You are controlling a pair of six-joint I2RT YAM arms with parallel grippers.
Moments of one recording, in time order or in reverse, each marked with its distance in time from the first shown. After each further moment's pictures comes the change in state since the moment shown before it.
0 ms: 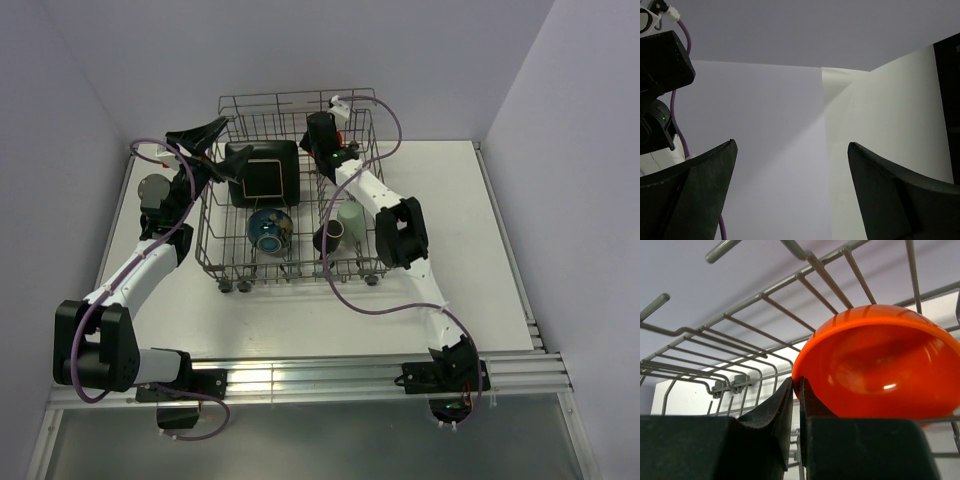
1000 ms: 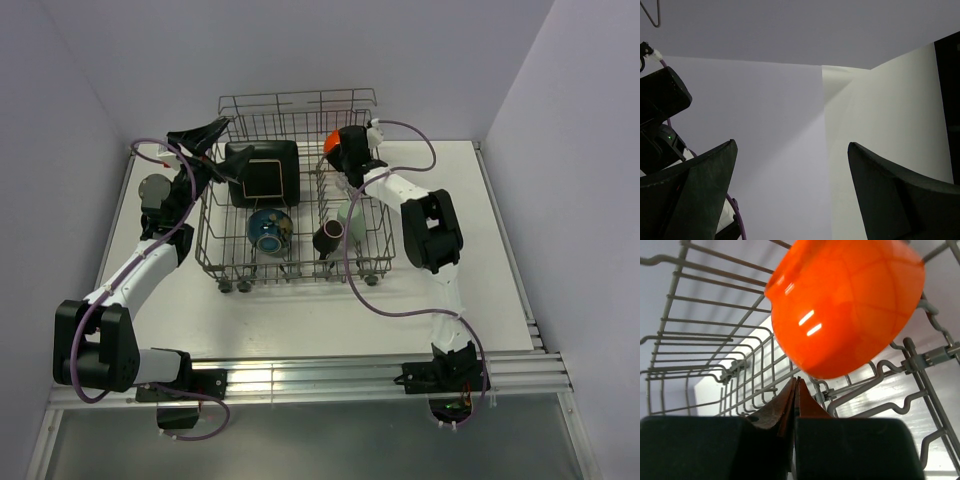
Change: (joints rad) left arm -0.006 0.000 0.000 -0.001 0.002 0.000; right arm -0.090 -0.340 -0.632 0.166 -0.119 0.314
